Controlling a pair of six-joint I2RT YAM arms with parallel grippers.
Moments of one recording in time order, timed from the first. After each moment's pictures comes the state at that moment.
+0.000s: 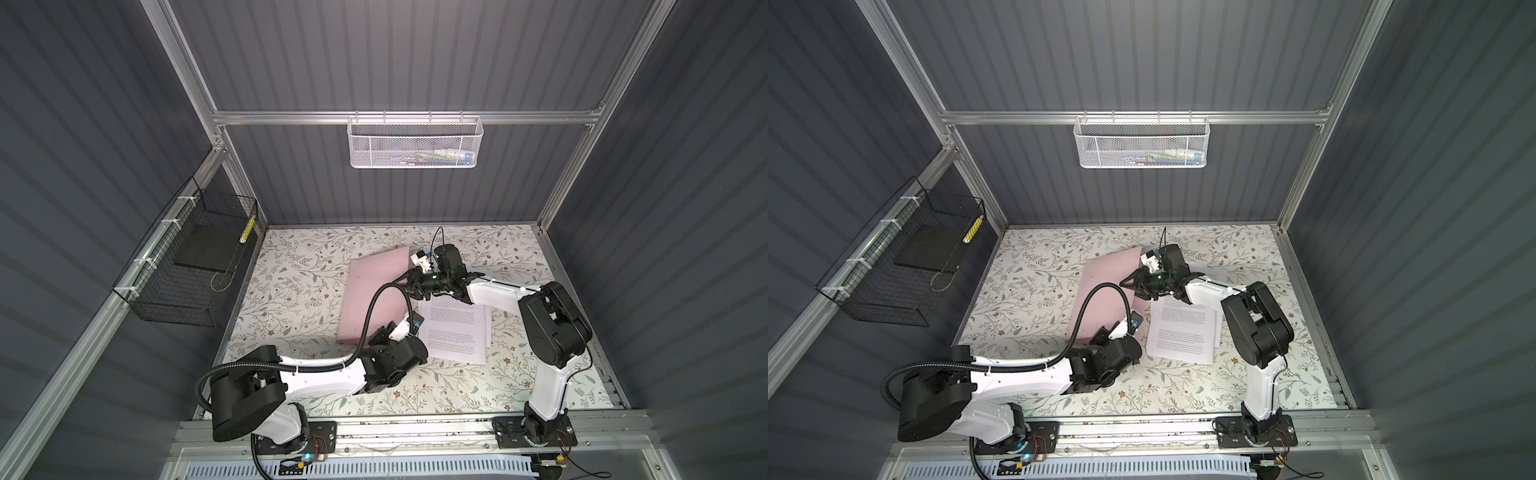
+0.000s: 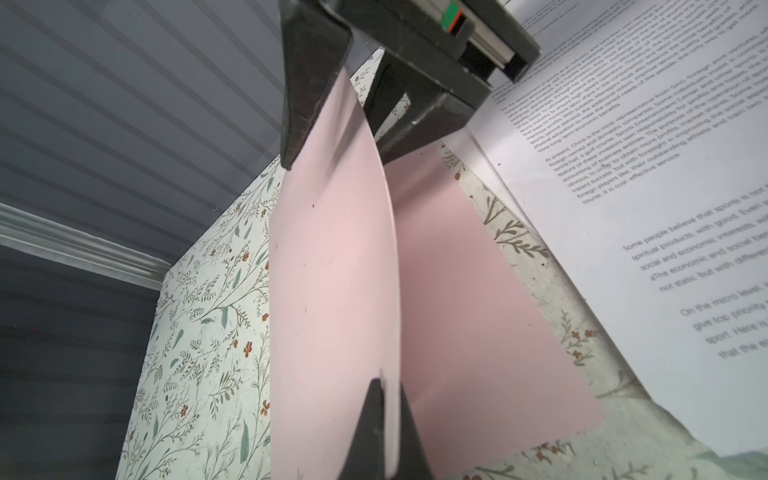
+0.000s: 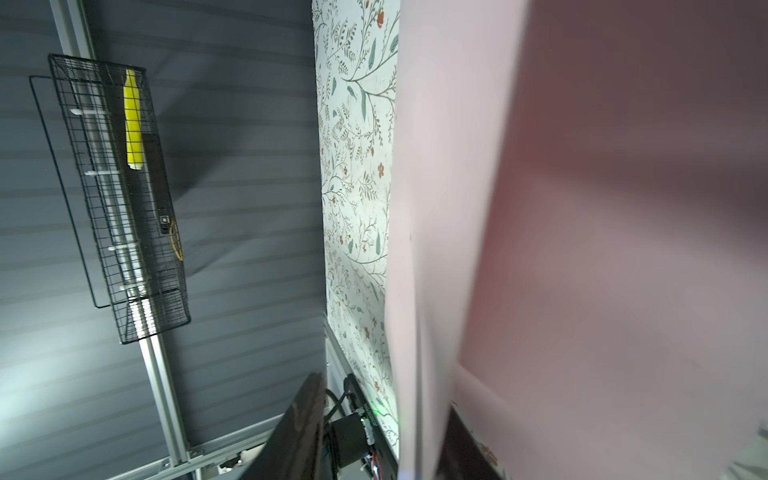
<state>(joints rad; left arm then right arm) -1.20 1.46 0.71 -0.08 -0.92 -0.08 0.52 1.91 1.19 0.13 -0.80 1.01</state>
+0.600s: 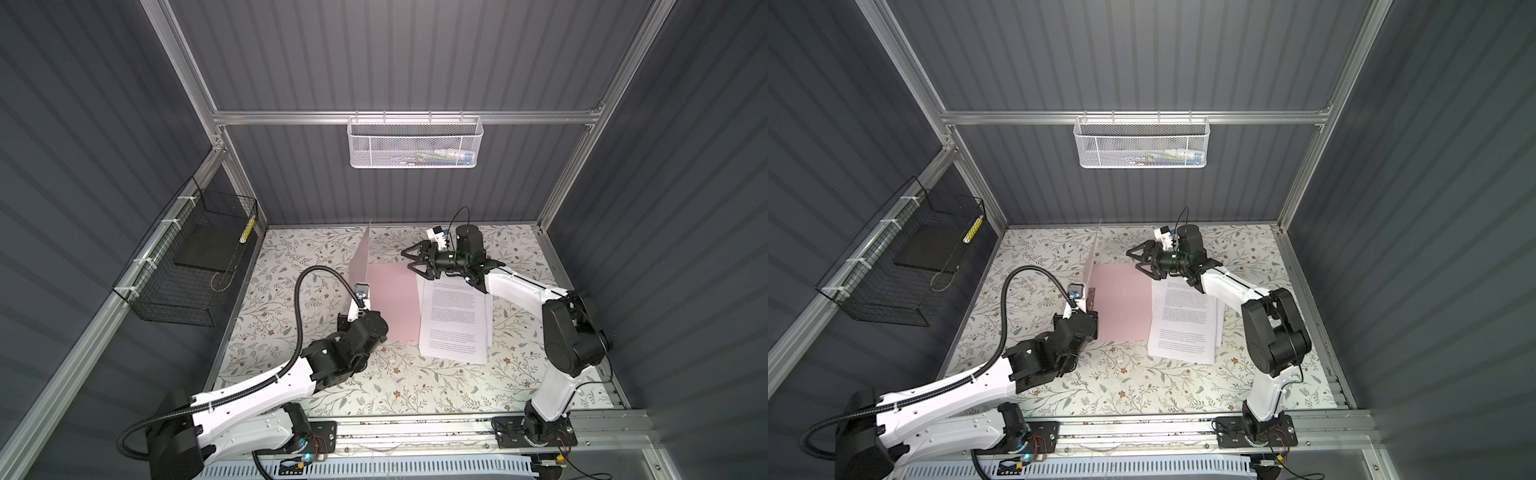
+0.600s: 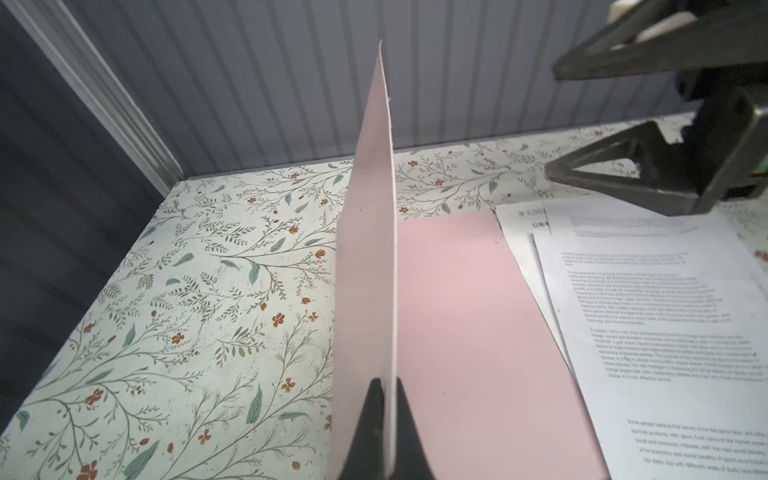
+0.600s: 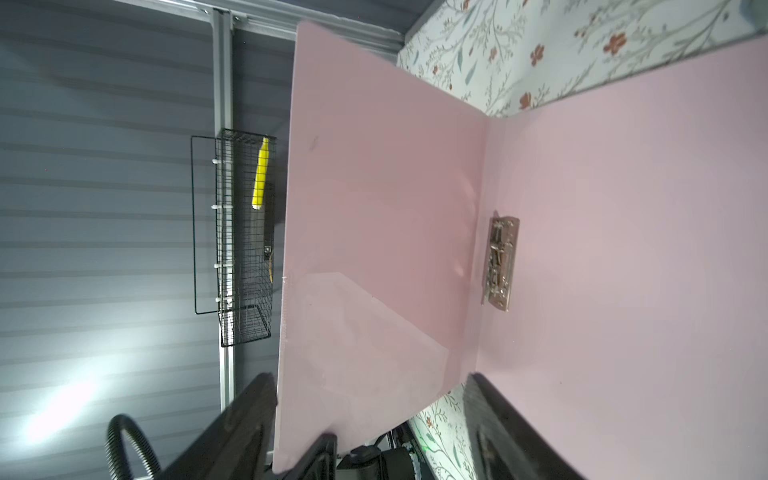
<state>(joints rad) -1.04 1.01 0.69 -0.24 -0.87 -0.41 0.42 1.80 1.24 0.18 -0.83 1.09</state>
